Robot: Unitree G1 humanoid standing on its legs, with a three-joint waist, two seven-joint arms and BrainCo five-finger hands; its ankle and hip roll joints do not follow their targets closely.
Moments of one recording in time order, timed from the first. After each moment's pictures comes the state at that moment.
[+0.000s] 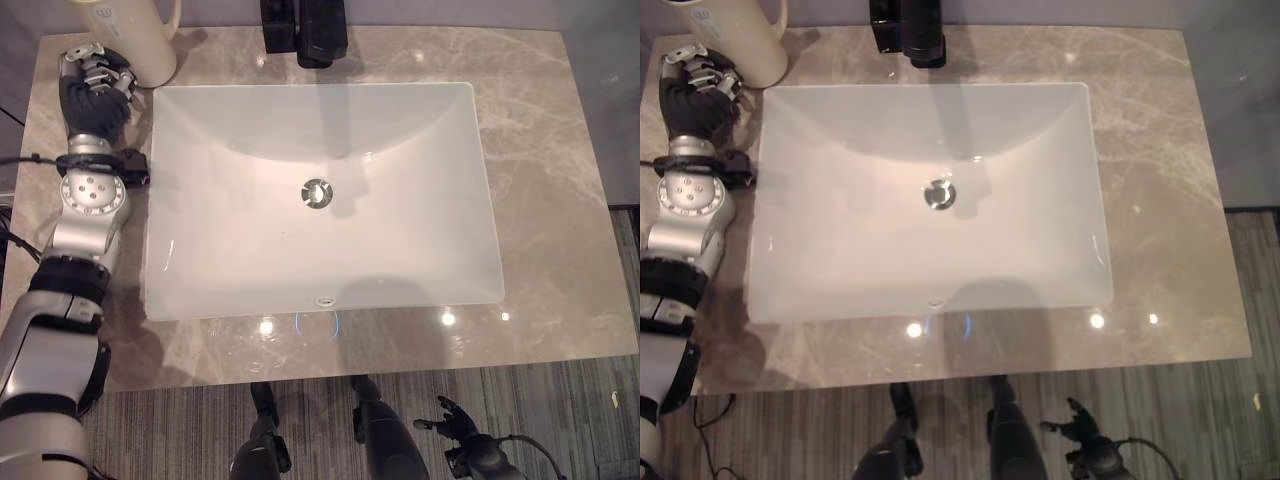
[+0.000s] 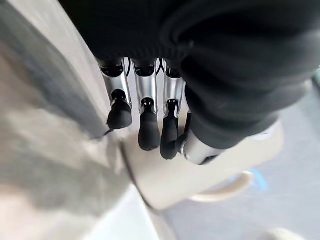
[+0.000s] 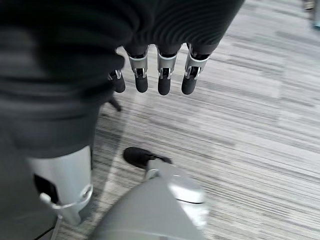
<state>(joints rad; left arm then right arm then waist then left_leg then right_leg) -1.03 0.83 -0.37 0.83 -0.45 -0.35 0.35 -0.04 -0.35 0.36 0.98 0.14 -0.12 -0.11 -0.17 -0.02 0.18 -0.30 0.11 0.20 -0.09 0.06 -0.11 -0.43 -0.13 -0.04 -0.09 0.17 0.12</state>
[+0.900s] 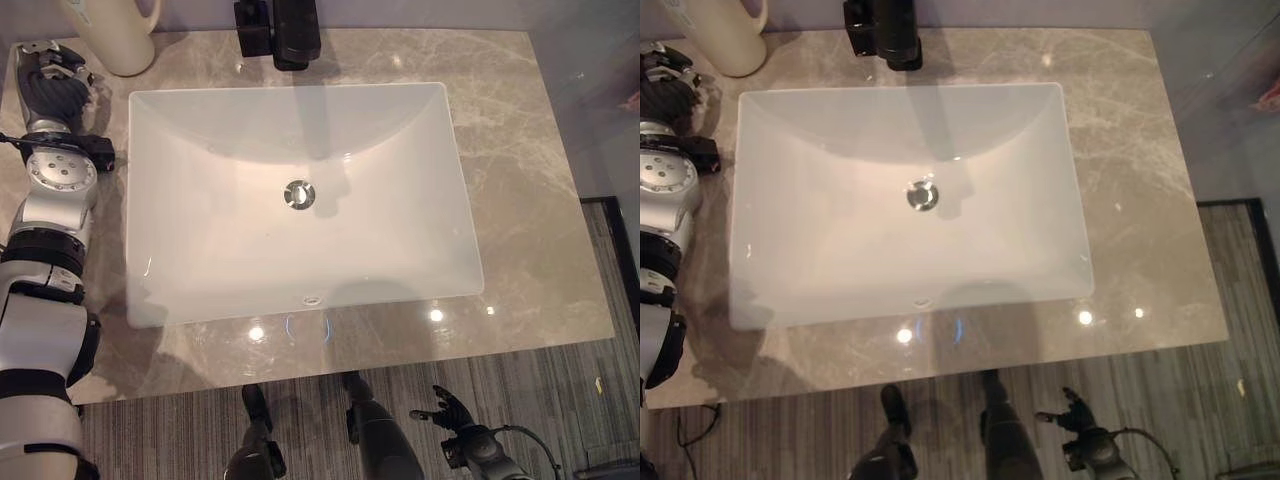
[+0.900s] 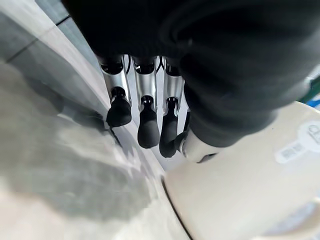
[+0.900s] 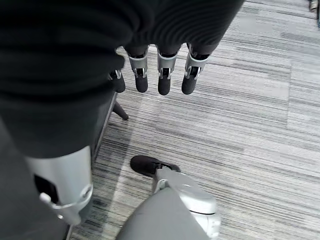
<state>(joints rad) -1.18 0.87 -0.41 1.09 -0.38 -0.27 0.38 -0.04 -0.35 0.36 0.95 0.15 -0.13 -0.11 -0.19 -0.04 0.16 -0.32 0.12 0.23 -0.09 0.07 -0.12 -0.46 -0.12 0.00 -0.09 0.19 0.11</state>
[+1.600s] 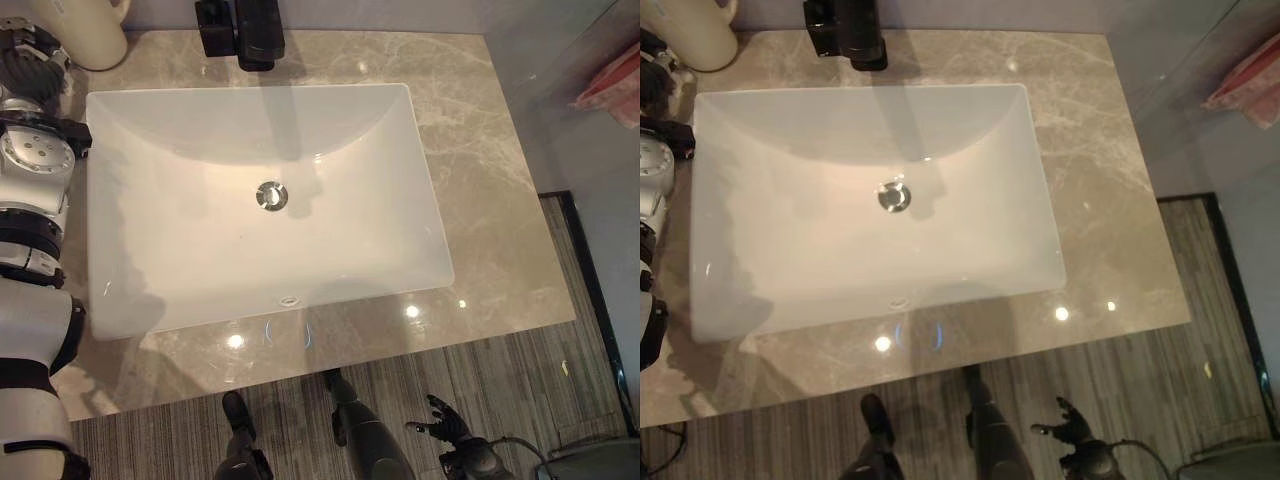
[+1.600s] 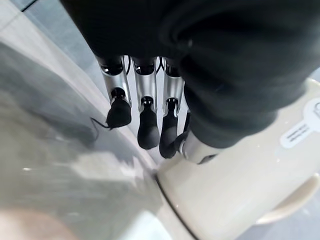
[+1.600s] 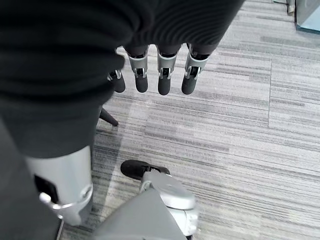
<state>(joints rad) -1.26 0.90 -0.53 1.15 -0.29 -0.25 0.38 0.04 -0.35 0.38 0.94 0.14 -0.15 -0.08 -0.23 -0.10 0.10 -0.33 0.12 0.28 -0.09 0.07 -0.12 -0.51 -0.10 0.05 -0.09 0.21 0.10</state>
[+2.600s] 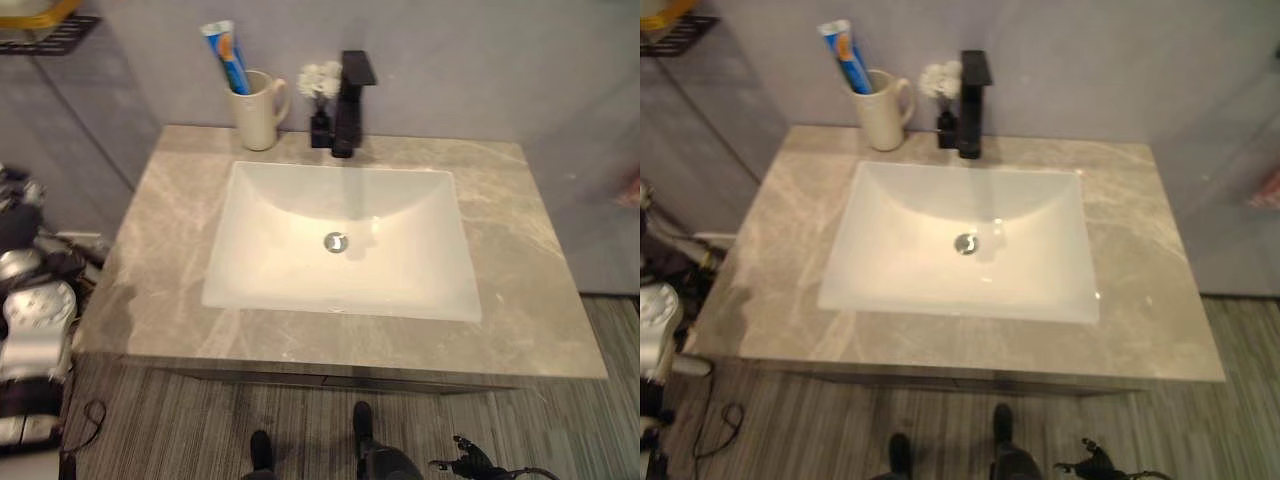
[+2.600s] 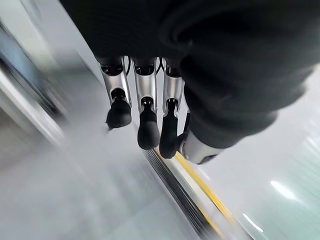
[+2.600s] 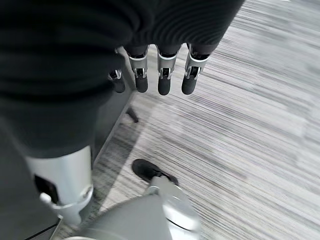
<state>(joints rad) -0.03 0.70 0.39 0.37 -0.19 -0.32 0.54 0.05 -0.35 0.26 1.13 0.01 -0.09 -0.09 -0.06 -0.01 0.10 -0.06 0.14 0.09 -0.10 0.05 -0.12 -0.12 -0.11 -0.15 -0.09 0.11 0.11</state>
